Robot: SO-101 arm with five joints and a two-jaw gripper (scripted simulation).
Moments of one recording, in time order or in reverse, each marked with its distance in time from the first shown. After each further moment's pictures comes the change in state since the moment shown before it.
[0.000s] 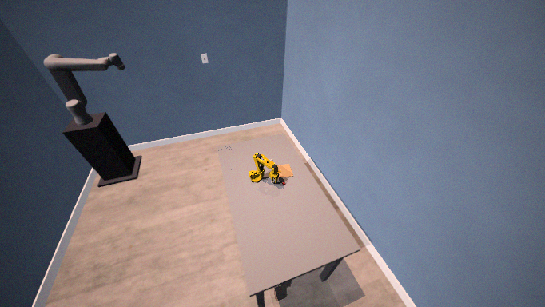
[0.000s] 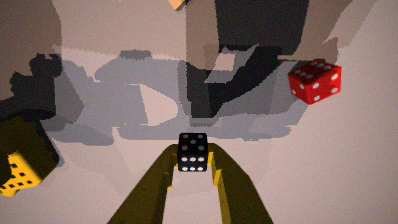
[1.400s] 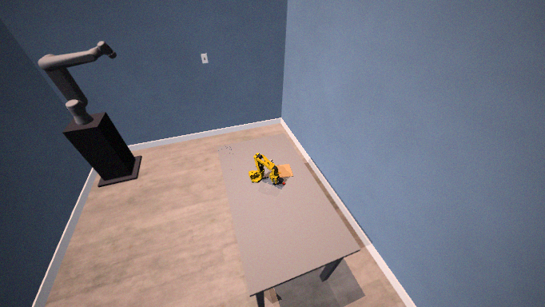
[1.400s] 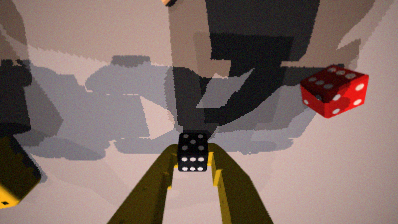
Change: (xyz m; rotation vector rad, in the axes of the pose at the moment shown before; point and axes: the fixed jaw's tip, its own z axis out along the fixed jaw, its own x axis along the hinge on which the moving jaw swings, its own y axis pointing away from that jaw) arm 0.000 -0.001 0.013 0.009 0.000 0.000
